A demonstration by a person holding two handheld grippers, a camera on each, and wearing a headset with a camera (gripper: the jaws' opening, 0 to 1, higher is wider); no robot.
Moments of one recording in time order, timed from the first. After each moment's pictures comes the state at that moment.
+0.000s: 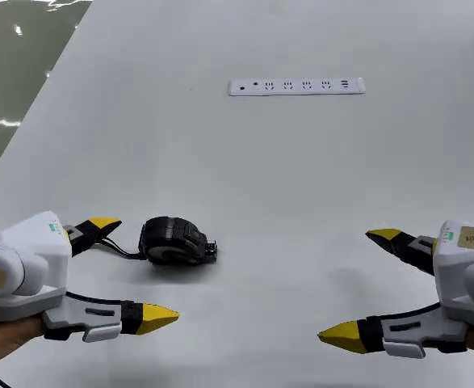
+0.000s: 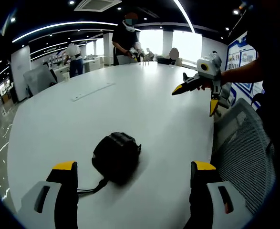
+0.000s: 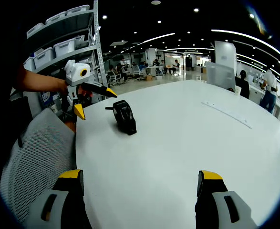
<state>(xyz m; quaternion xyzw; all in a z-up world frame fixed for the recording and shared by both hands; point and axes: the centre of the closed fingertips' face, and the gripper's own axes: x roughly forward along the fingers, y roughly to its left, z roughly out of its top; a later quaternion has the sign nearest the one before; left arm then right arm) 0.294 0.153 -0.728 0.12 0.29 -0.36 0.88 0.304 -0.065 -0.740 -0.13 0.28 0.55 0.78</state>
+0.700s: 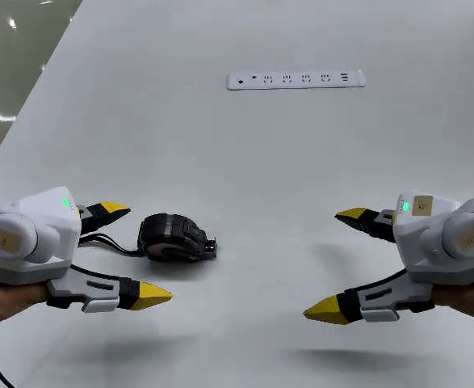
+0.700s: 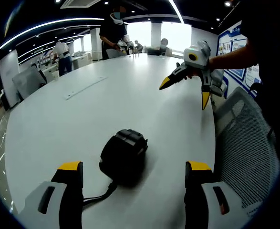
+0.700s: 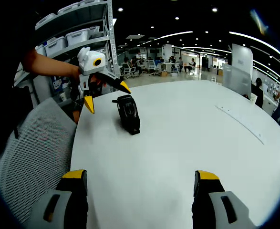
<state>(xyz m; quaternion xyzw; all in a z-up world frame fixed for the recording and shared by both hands) 0.311 0.156 -0.739 0.15 0.31 -0.40 0.85 0.323 -0.038 -0.756 -0.17 0.27 0.60 0.73</state>
